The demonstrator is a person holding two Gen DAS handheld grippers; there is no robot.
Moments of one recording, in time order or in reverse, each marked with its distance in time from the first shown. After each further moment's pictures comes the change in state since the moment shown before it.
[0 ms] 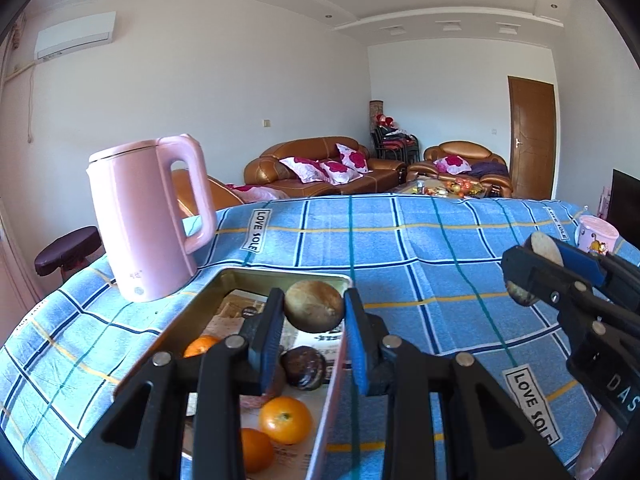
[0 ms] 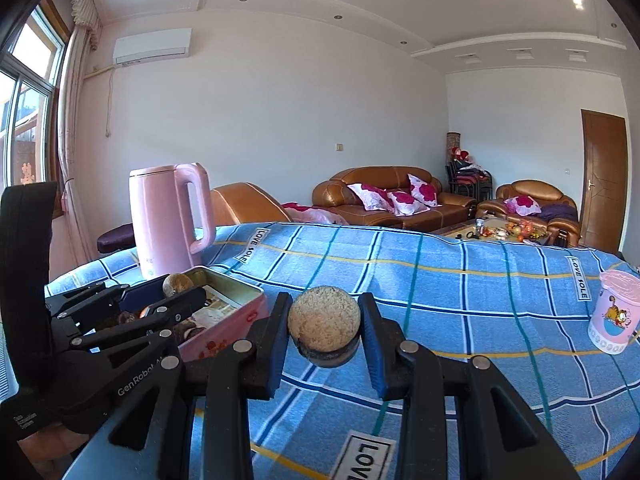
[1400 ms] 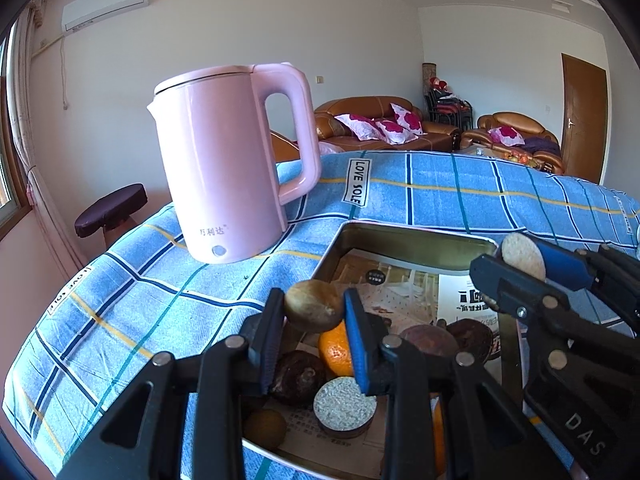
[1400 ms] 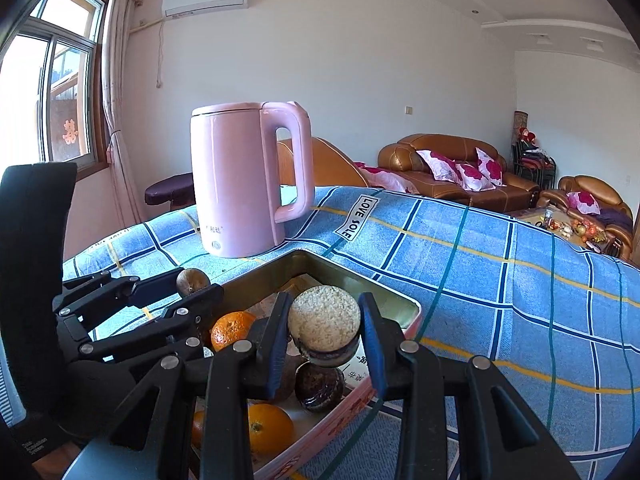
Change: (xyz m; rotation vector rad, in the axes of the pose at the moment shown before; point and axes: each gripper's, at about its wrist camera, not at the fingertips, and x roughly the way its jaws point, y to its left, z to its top) left arm 0.043 0.086 -0.012 -0.042 0.167 0.166; right arm 0.100 0.104 0.011 -0.091 0.175 0.171
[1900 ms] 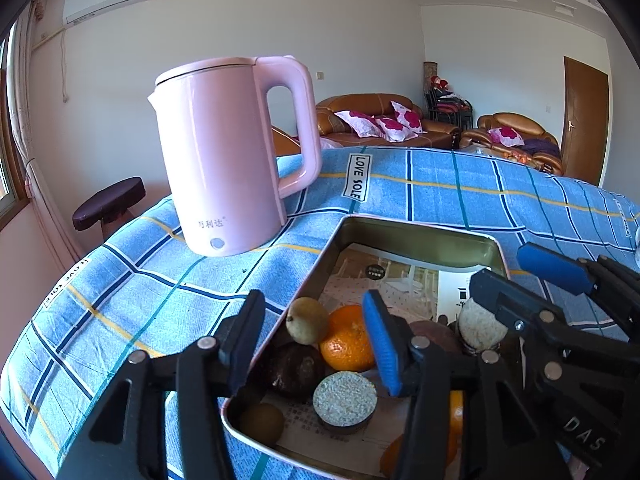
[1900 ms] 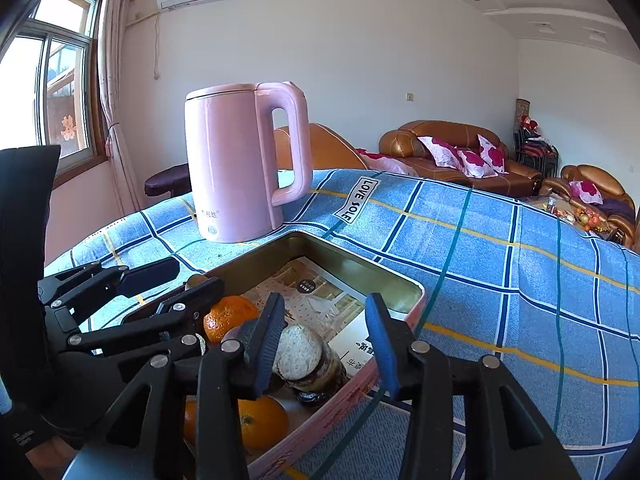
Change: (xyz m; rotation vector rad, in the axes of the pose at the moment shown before) left arm 0.000 0.004 -0.002 -0.021 0.012 -0.009; right arm 0.007 -0.009 -0.008 0.033 0.037 0.010
